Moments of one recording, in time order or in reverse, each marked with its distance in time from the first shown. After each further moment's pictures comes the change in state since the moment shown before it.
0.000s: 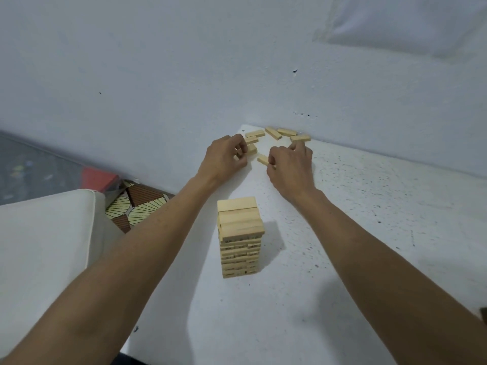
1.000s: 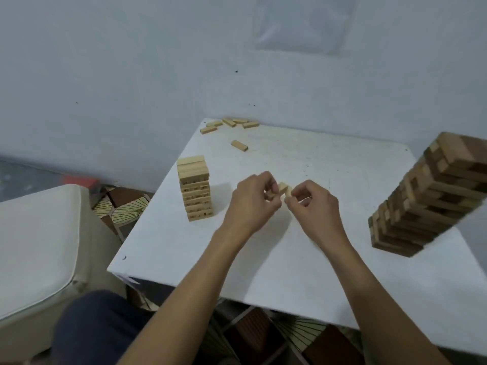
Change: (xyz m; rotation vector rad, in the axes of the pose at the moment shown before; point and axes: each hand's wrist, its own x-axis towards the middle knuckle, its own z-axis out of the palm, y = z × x) left_hand -0.182 0.206 0.014 -0.202 -0.145 -0.016; right_hand -0.223 0.050 -0.132 0.600 0.056 0.442
